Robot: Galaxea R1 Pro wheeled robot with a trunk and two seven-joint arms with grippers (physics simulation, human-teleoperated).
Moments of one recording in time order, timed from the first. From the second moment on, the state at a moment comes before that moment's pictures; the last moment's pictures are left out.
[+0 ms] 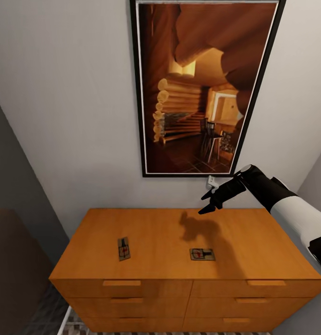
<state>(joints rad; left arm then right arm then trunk) -0.22 -0.01 -0.27 0.07 0.04 -0.31 0.20 -1.28 -0.30 0.60 -0.60 0.14 0.42 1.38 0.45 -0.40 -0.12</state>
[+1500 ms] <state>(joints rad) -0.21 -0.01 -0.27 0.07 0.04 -0.31 0.20 -1.28 -0.29 0.60 -0.49 0.14 0.42 1.37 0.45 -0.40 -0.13</state>
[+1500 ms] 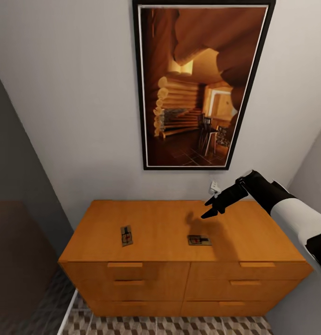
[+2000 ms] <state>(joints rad) -0.21 -0.01 -0.27 0.07 0.04 -0.31 0.20 -1.28 -0.29 0.60 -0.49 0.14 0.42 1.37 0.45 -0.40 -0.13</state>
